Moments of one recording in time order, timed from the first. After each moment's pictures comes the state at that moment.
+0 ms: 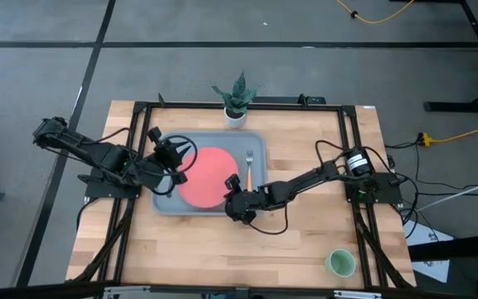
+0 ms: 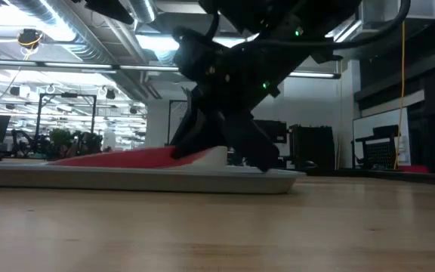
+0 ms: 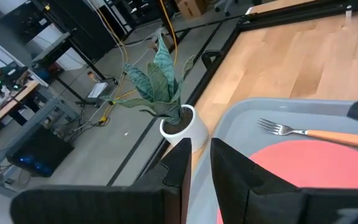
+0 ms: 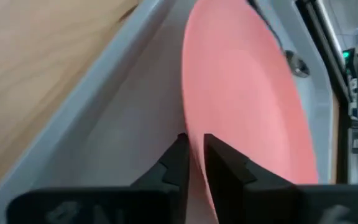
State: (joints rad) left arm -0.39 0.96 0.91 -0.61 -1.08 -0.15; right arm 0.25 2.08 1.28 0.02 0.40 -0.64
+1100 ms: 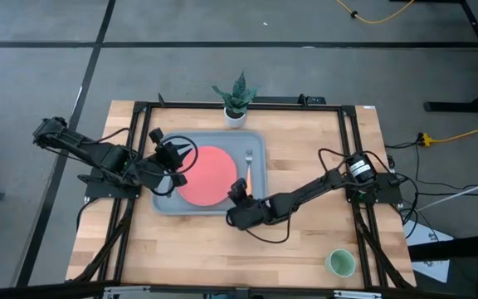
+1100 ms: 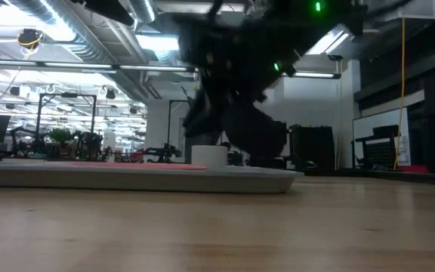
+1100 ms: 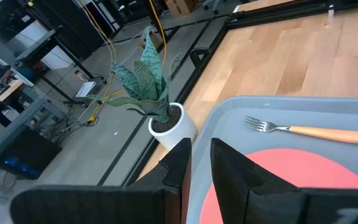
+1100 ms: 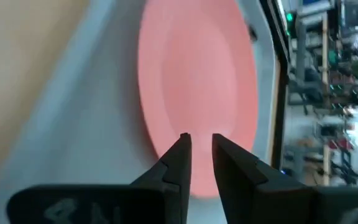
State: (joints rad) left arm -0.39 0.96 0.91 -0.61 -1.03 -0.15; right arm 0.35 2.08 1.34 -0.10 0.76 -0.55
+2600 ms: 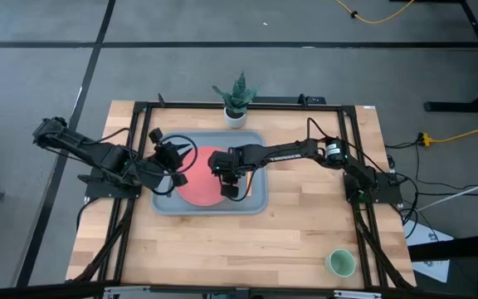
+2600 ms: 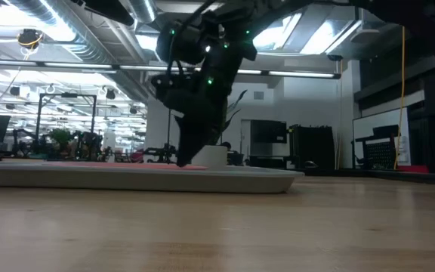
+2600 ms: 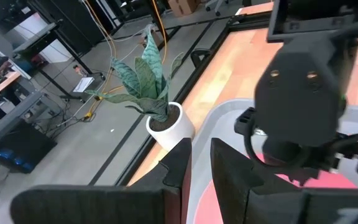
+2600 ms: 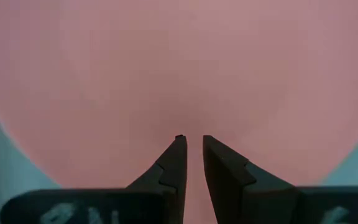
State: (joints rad) left arm -0.39 0.96 0.91 -0.61 -1.03 -0.20; right arm -0.03 2.28 1.83 -0.71 0.05 0.07
